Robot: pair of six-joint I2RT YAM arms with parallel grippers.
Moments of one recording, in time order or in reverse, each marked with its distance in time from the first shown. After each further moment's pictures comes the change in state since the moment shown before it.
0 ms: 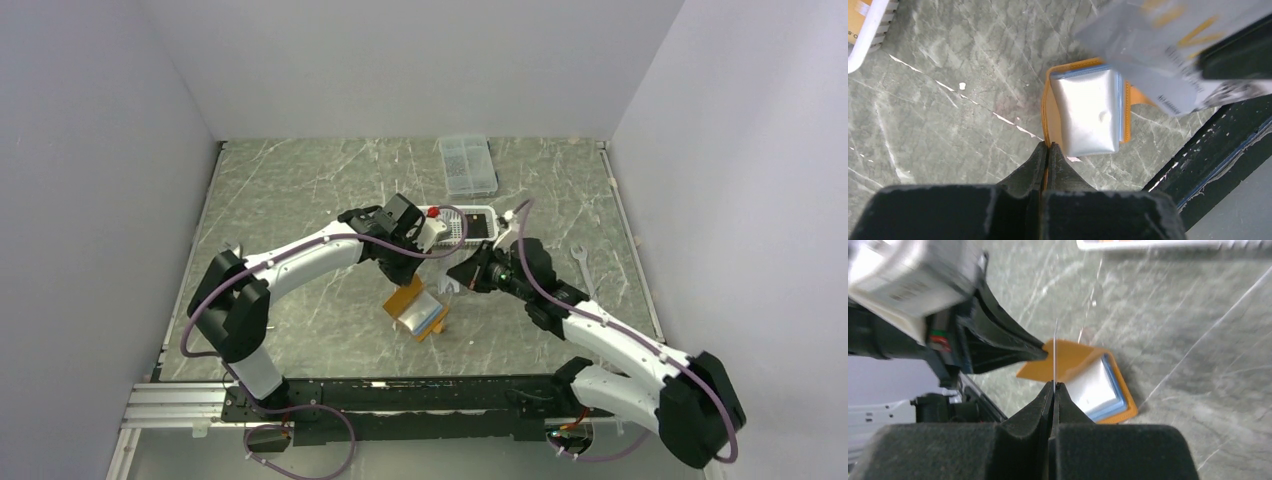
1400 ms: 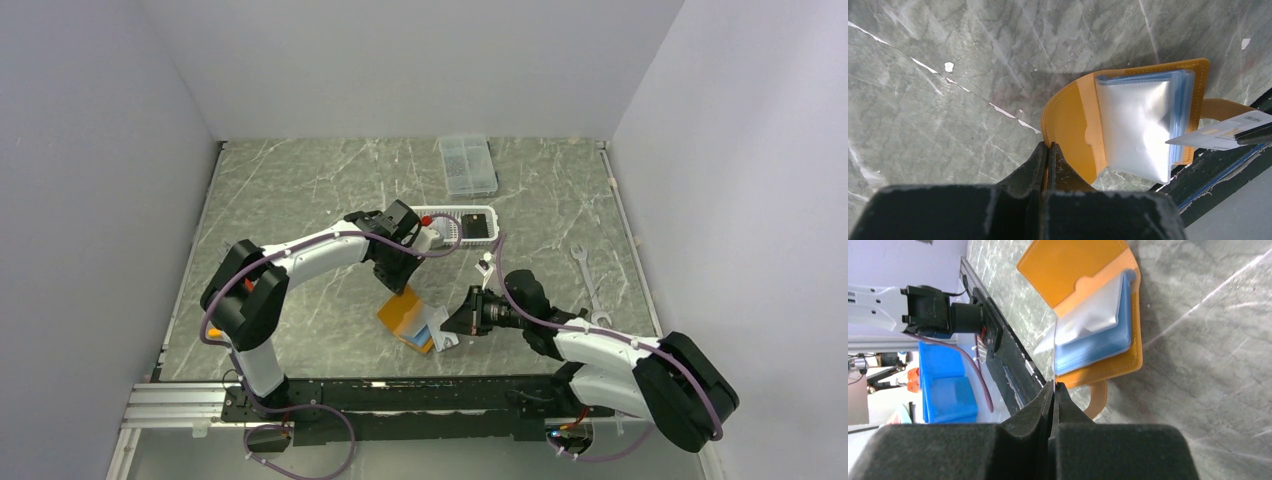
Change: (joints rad) left arm 0.040 0.084 -0.041 -0.003 0.023 -0.022; right arm 0.055 0.126 -0.269 0.261 -0.358 0.019
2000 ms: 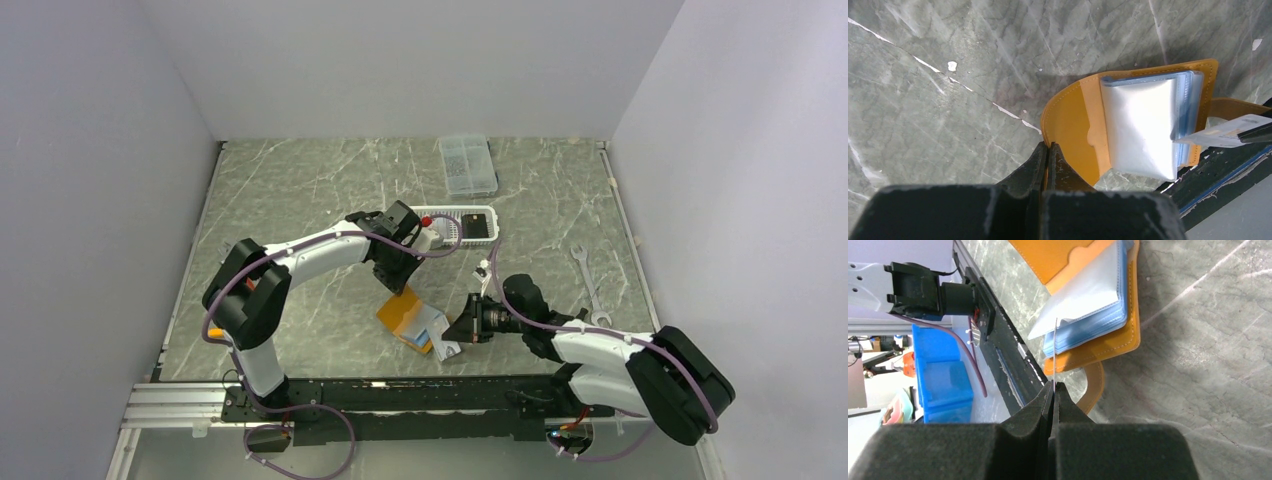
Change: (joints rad) left arm 0.000 0.011 0.000 0.000 -0.017 0.001; right arm 0.004 0.029 -0.047 0.035 -0.051 -0.024
